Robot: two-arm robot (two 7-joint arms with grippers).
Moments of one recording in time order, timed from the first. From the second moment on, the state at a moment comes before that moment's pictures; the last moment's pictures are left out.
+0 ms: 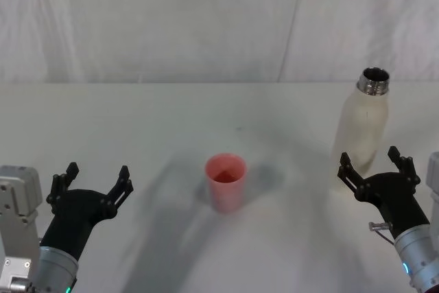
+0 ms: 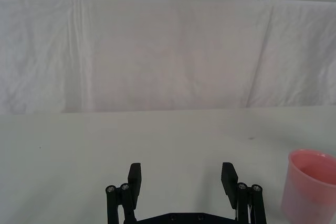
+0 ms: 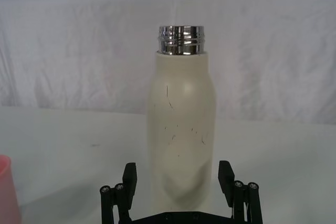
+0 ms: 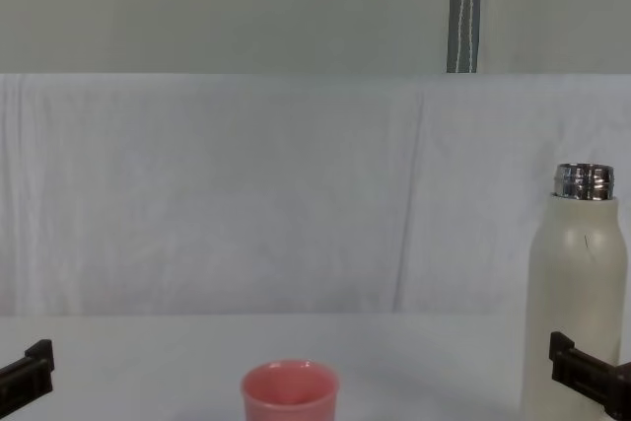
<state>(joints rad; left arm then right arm) 0.27 0.24 0.04 -1.85 -0.25 -0.02 -0.02 -0.07 0.07 -0.13 -1.61 0.08 -0.11 0.09</state>
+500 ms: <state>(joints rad) 0.27 0.24 0.04 -1.85 -0.25 -0.02 -0.02 -0.02 0.06 -0.12 -1.55 0.07 -0.11 0.10</state>
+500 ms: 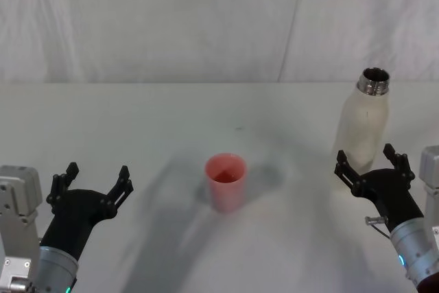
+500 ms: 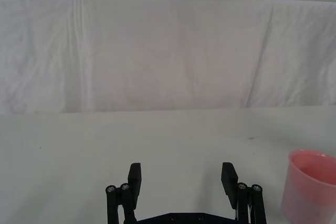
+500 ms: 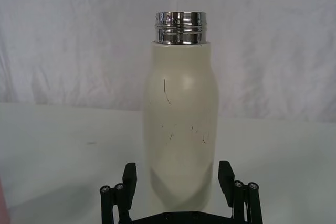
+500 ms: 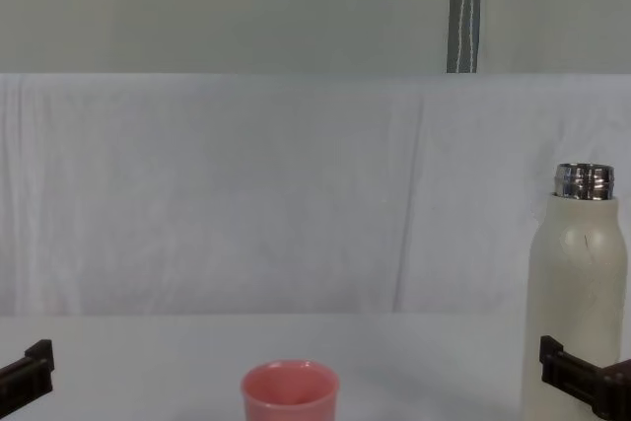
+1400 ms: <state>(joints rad) 0.27 0.24 0.04 -1.85 -0.25 -0.02 -0.02 0.07 0.06 -0.12 -1.45 0.08 -0.10 0.13</state>
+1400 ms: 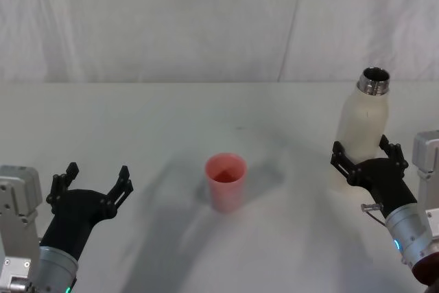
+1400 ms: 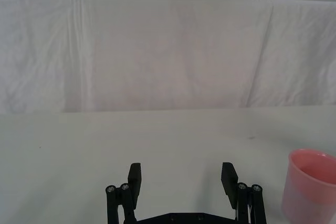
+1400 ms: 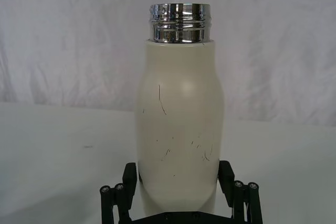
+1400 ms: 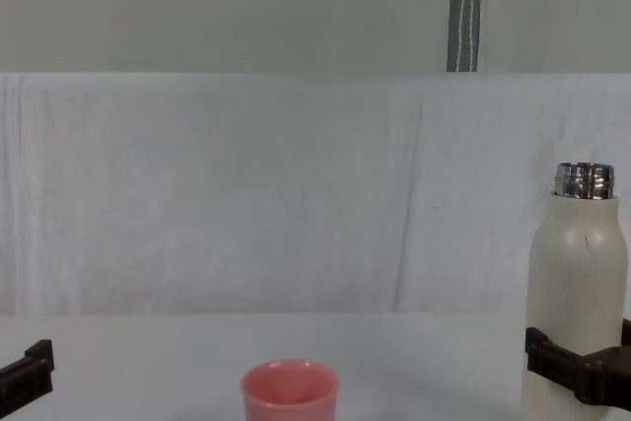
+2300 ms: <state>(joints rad) 0.27 0.24 0.04 -1.85 -0.25 -0.02 -0.02 0.14 0.07 -0.13 -1.38 0.08 -0.10 0.14</state>
